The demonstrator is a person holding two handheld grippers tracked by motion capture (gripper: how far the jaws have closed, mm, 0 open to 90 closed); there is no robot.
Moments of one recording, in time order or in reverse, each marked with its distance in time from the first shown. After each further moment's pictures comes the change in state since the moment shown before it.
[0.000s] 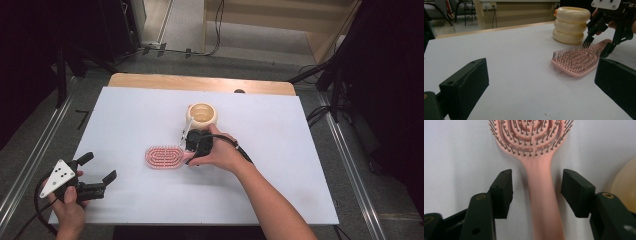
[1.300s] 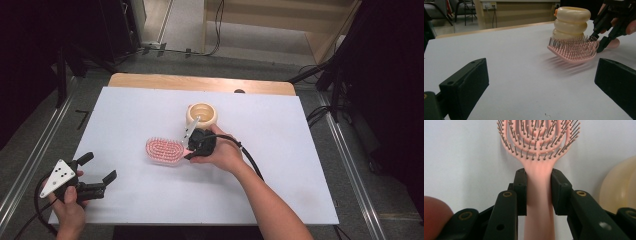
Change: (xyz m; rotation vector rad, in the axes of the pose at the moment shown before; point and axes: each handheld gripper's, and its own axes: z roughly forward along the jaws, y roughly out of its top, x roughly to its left) left arm 0.000 0.000 0.000 0.000 0.000 -0.001; right arm 0.005 -0.008 -0.009 -0.129 -0.039 0.028
